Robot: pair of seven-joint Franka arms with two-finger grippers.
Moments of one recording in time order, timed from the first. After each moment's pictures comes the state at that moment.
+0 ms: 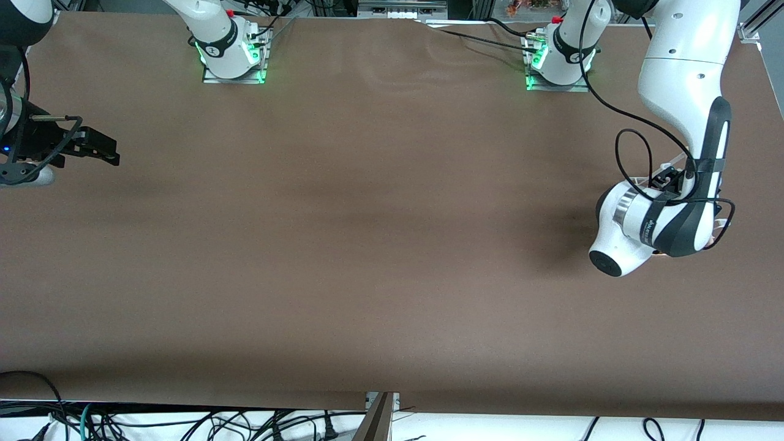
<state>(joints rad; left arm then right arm) -0.06 0.70 -0.05 -1.57 0.94 1.12 0.55 0.01 0.12 0.02 -1.49 -0.03 1.52 -0.04</state>
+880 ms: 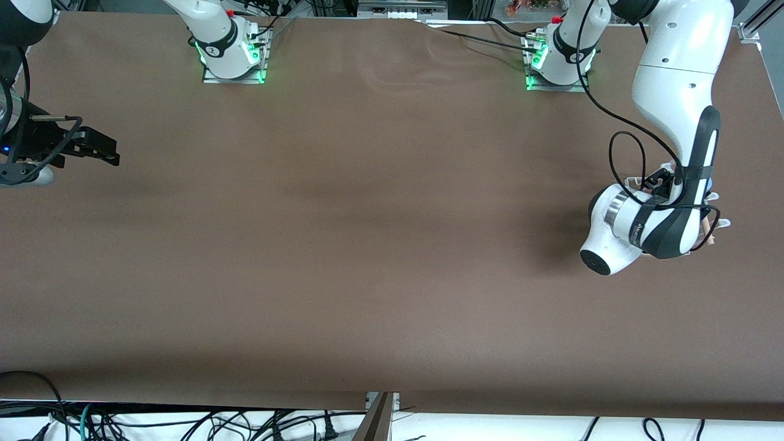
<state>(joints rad) -0.07 0.73 -0.05 -1.59 0.94 1.15 0.55 0.01 0.12 0.02 -1.49 -0.03 1.52 -0.04</state>
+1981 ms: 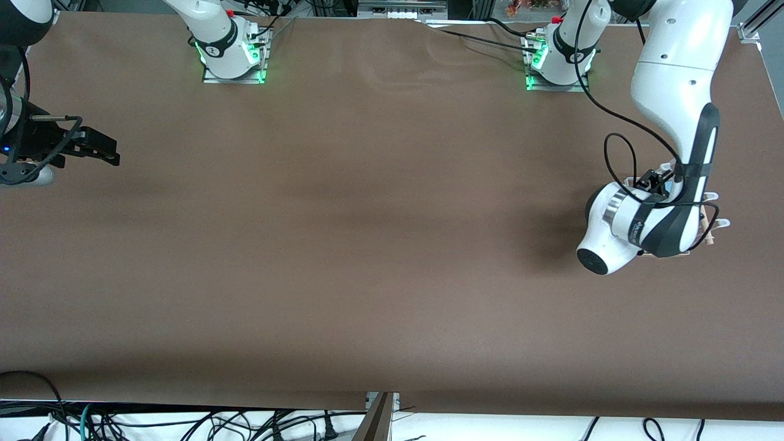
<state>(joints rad) -0.07 0.69 -0.06 -1.56 0.83 1.17 0.51 0.01 0.12 0.02 -1.49 -0.03 1.52 -0.04</state>
